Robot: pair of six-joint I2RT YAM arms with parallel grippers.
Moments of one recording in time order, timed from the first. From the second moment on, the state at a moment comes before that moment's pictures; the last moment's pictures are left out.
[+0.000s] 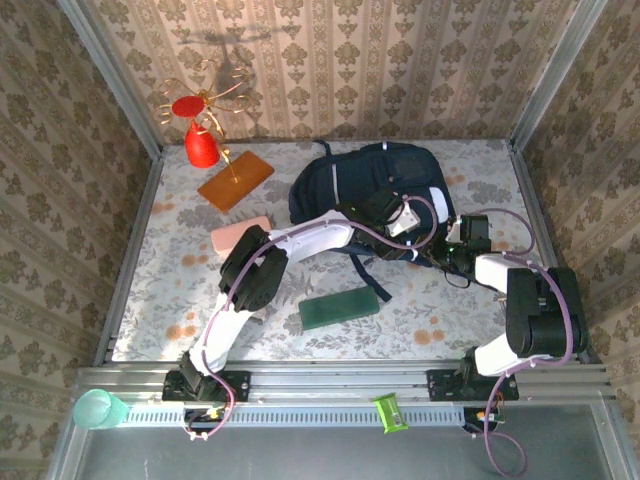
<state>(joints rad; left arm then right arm) -0.95 2.26 1.84 -0.53 0.13 0.18 -0.06 1.51 0.59 0.05 -0.47 0.63</state>
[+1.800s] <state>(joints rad) -0.90 2.19 1.78 -0.63 0.06 -0.10 -0.06 1.54 0.59 0.11 -0.49 0.64</state>
